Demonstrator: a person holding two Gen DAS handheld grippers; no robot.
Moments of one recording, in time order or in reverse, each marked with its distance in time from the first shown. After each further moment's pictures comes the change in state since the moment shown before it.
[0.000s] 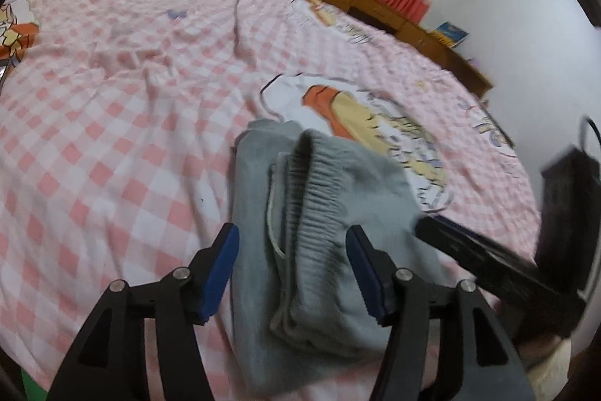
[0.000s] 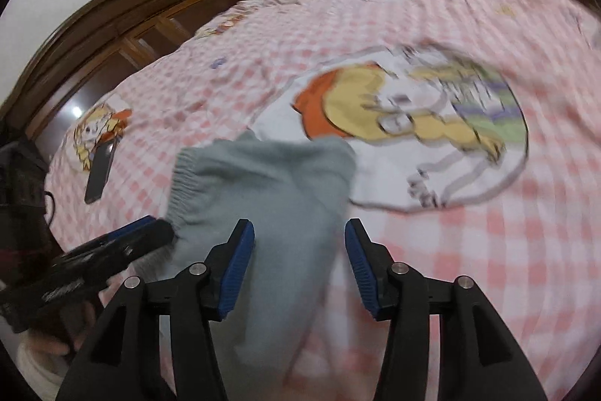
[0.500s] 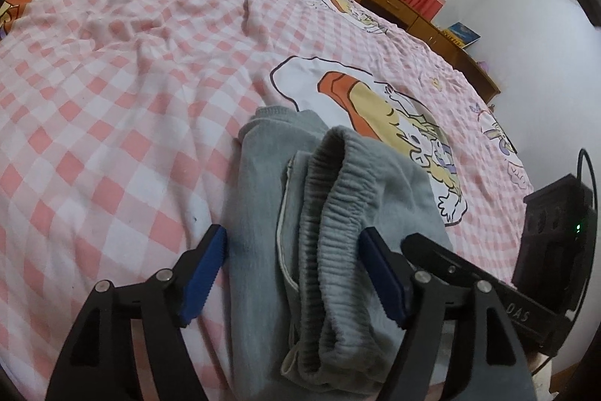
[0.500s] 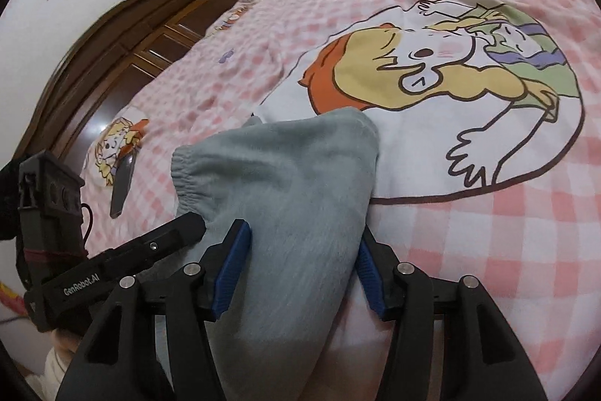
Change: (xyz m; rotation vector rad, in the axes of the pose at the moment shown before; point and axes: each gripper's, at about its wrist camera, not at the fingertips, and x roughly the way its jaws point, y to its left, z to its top) left arm 0.032 0.012 0.008 -0.059 0.044 -0.025; right arm 0.042 -0.016 -0.001 0.083 0.032 0.171
